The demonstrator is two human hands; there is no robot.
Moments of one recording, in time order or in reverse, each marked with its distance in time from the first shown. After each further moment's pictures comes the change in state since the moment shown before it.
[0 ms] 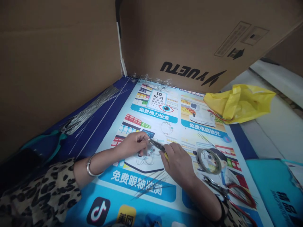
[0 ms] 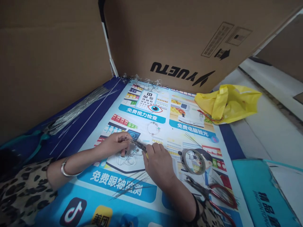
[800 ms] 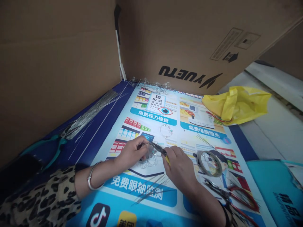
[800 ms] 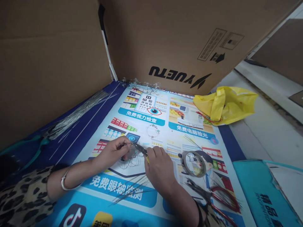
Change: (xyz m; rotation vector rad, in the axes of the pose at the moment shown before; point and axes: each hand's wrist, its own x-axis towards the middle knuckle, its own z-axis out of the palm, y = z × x) left_hand -0.011 -0.008 0.016 0.040 0.167 0.127; right_hand -0.003 -0.001 -0.004 0.045 0.019 0.047
